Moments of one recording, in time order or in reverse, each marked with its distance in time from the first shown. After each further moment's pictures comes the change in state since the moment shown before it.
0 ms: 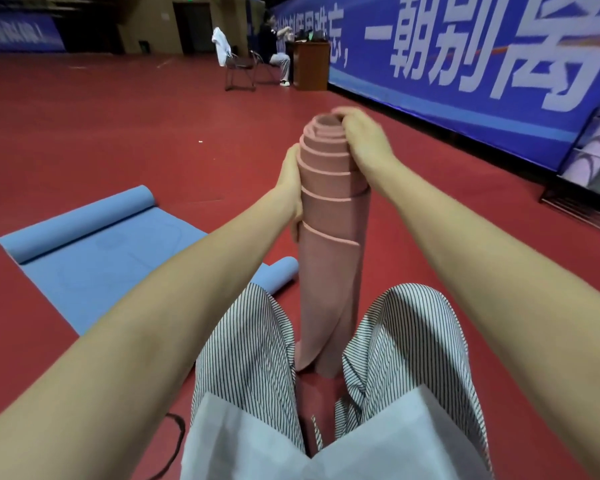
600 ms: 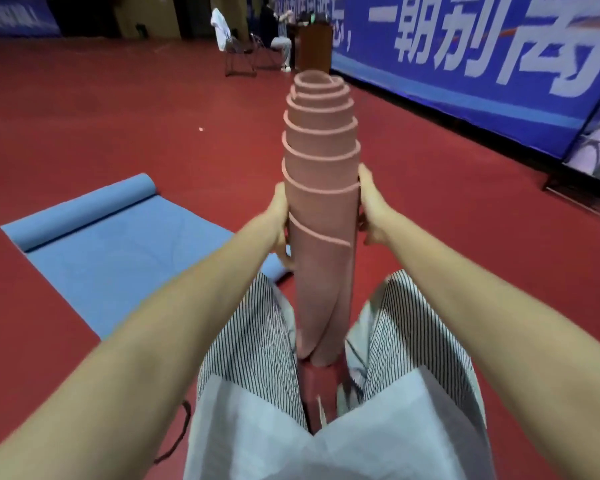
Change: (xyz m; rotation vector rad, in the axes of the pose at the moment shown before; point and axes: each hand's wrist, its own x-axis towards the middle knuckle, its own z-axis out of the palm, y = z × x) left_hand 0.002 -0.049 -0.043 0.254 0.035 -0.391; right_hand -0.072 0.047 0.012 0.355 -0.183 0.586
